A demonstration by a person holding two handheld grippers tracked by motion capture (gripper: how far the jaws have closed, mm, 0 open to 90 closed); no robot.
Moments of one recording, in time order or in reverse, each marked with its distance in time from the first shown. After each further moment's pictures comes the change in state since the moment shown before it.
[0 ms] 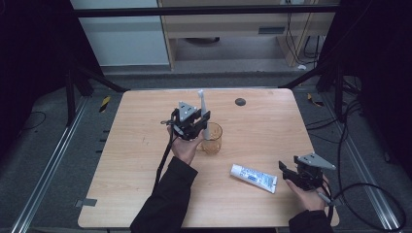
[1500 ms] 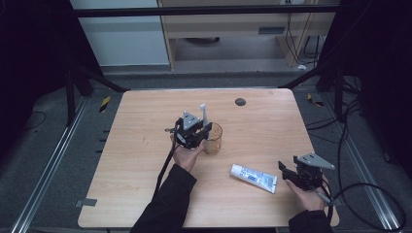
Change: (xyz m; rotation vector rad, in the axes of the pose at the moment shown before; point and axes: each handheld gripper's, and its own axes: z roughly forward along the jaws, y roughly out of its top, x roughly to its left) left arm -0.001 -0.033 0.010 0.070 -0.041 0.017; right arm 0.001 0.000 0.001 0.007 0.001 -0.002
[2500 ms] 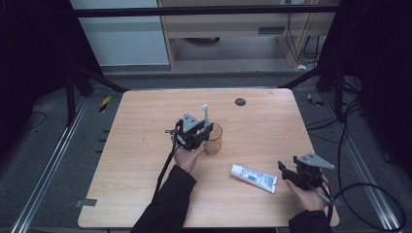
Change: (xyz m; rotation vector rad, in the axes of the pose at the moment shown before) left arm 0.000 -0.005 0.001 -0.032 -0.031 0.016; right arm 0.000 0.000 0.000 0.000 -0.002 -0.008
